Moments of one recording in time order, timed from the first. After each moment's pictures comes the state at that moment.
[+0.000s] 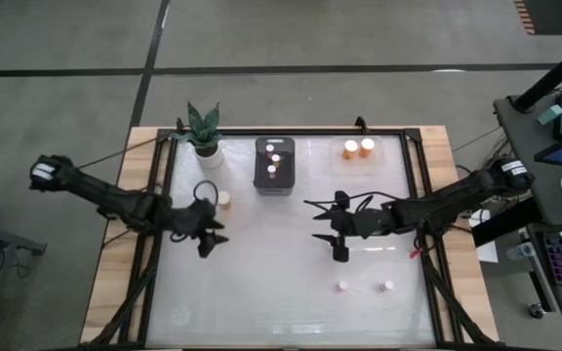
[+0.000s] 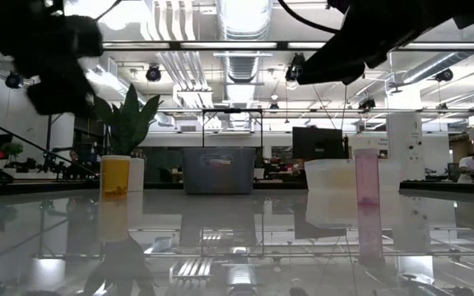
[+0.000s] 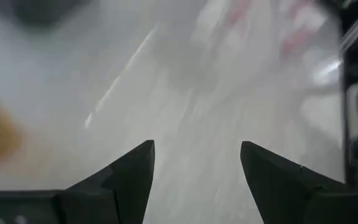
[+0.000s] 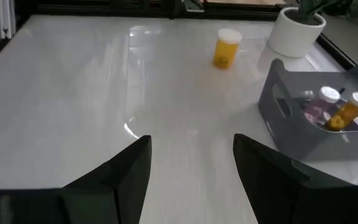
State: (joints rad) left arm -0.31 0.84 0.51 -0.38 -0.22 -0.80; right arm 0.27 1.31 0.67 0.15 0.31 0.10
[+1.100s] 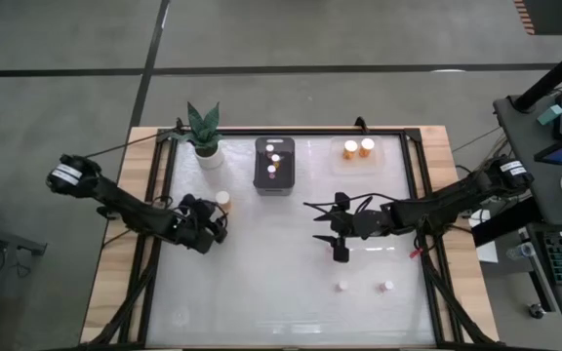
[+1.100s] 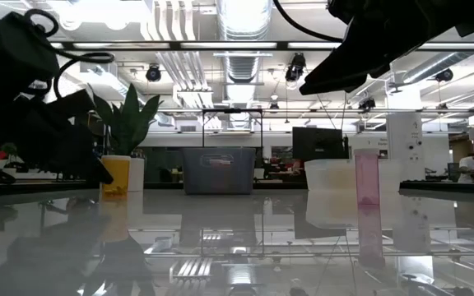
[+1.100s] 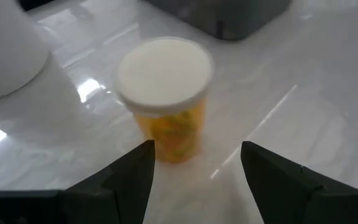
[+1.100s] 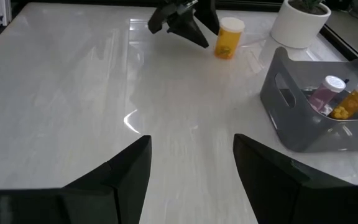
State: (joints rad) left arm -0.38 1.25 0.25 -0.06 -0.88 -0.96; right arm 0.27 1.32 0.64 0.17 0.31 0.10
